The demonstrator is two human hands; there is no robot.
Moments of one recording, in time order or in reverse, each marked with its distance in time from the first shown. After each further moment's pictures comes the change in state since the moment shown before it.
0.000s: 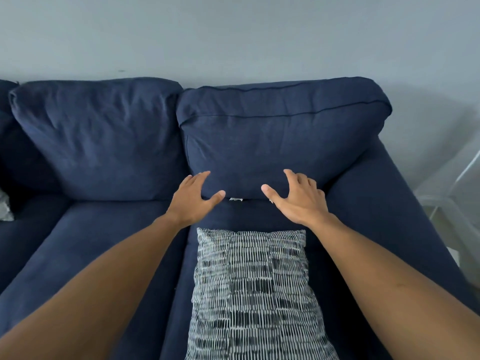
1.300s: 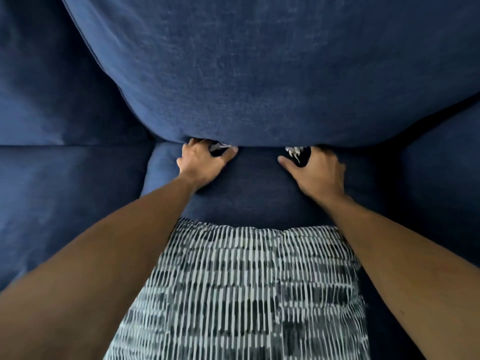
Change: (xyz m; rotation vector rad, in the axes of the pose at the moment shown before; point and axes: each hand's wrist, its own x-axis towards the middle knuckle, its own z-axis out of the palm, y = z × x) left_hand 0.189 -0.129 0.266 0.034 0.012 -0.382; right_hand 0.192 0.131 0.274 0.149 0.027 0.148
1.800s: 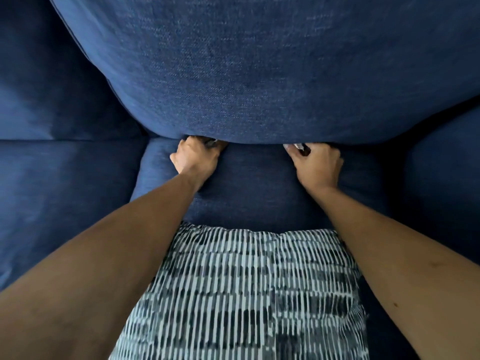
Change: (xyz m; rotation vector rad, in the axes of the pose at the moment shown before) left_hand 0.012 0.004 0.020 -0.040 0.186 -0.165; right_hand 0.012 0.000 0.013 0.237 0.121 -0.009
